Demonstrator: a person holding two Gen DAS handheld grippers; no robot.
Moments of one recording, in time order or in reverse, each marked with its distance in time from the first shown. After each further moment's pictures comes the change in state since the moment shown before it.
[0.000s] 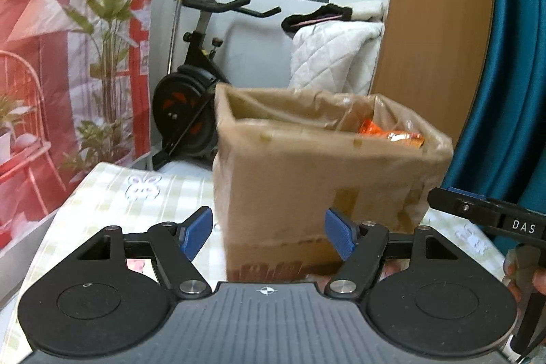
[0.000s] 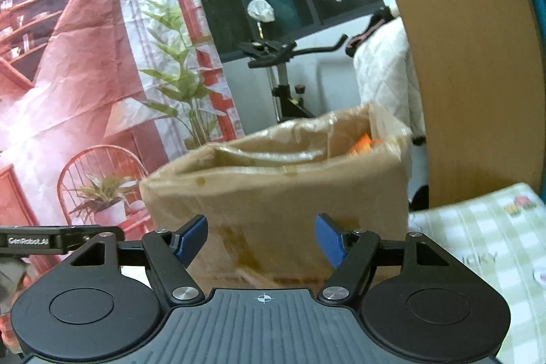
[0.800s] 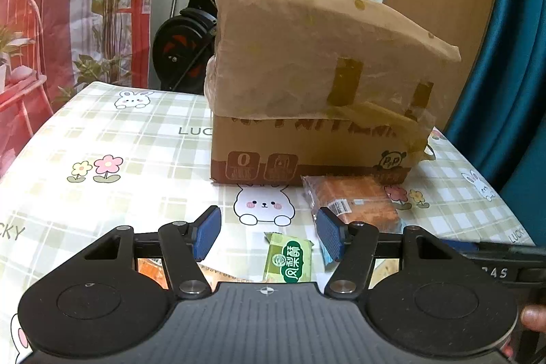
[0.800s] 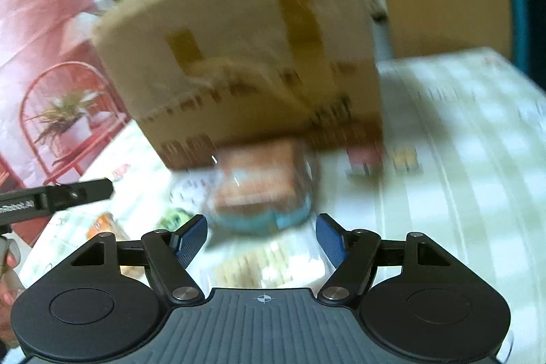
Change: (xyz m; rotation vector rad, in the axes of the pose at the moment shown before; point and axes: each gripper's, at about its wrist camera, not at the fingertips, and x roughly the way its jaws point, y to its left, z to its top) left arm 0.021 -0.003 -0.092 -0.053 0.134 -0.013; right arm 0.005 -0.004 -0.133 0.126 0.334 -0.141
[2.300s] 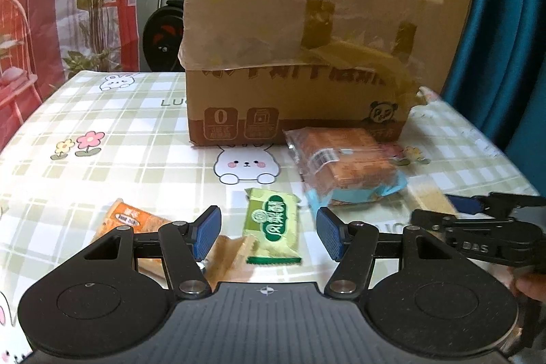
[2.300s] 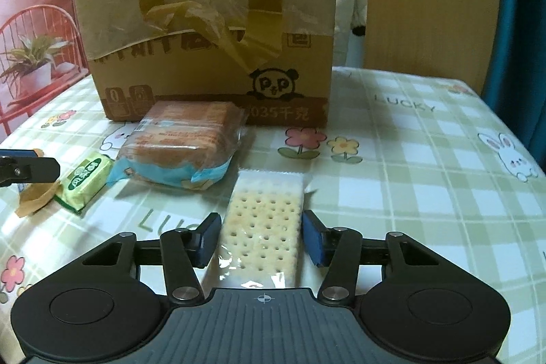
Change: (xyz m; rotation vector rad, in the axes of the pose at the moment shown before) left arm 0.021 -0.027 -0.033 0.084 0.054 0.026; right arm 0.011 -0.026 -0.023 -0.241 -0.026 -0.177
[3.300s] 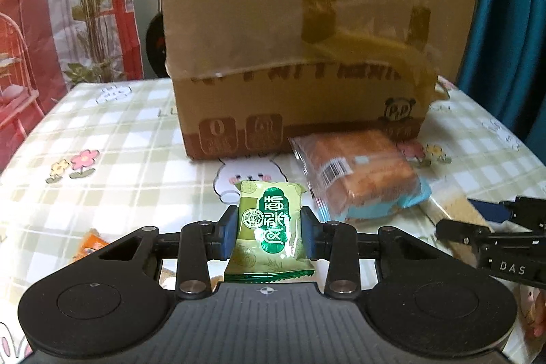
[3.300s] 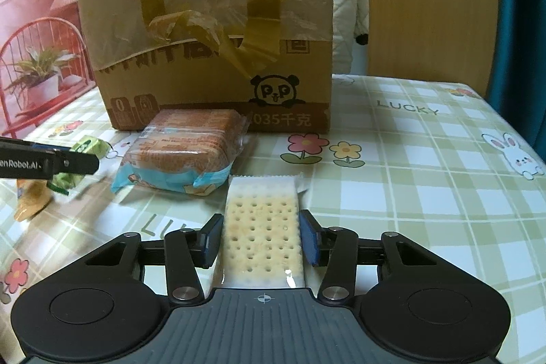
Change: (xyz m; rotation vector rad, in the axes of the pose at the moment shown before) left arm 0.021 -0.011 0.016 0.044 0.006 0.042; right arm -0.003 -0.004 -0.004 0.027 -0.036 0.036
